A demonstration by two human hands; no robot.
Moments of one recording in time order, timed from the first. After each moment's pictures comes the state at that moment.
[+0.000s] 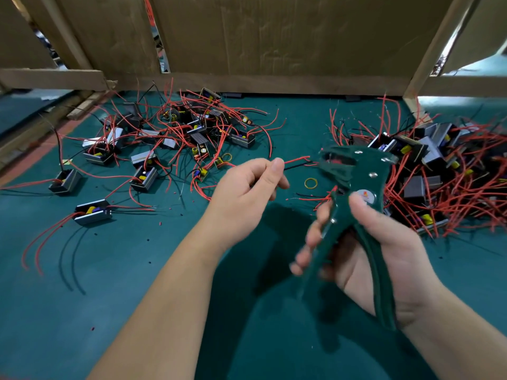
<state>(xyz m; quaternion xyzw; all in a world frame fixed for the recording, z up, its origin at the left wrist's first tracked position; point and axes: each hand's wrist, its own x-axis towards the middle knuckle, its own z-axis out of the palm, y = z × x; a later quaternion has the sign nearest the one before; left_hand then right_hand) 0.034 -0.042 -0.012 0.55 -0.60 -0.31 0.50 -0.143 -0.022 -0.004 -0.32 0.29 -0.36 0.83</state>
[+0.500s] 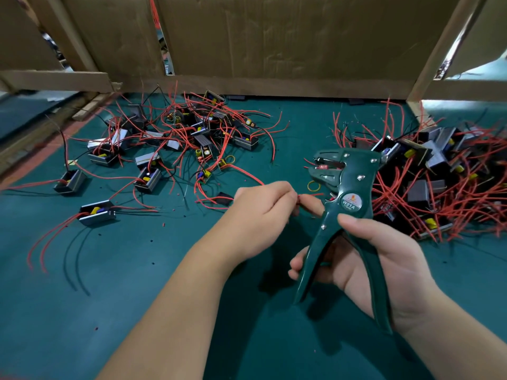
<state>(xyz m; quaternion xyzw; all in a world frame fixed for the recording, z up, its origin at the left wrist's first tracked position) 0.027 -0.041 -0.021 0.60 -0.67 -0.28 0.33 -0.143 -0.025 -0.014 -0.36 0.25 -0.36 0.82</state>
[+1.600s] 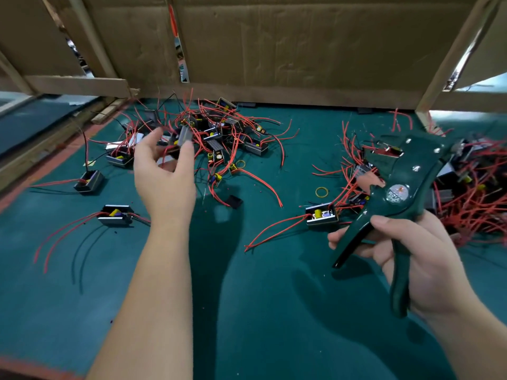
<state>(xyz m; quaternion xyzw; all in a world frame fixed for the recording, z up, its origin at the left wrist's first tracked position) 0.114 -0.051 -0.016 0.68 -0.29 -0.05 0.67 -0.163 -0.039 -0.017 -0.48 0.33 -0.51 0.63</state>
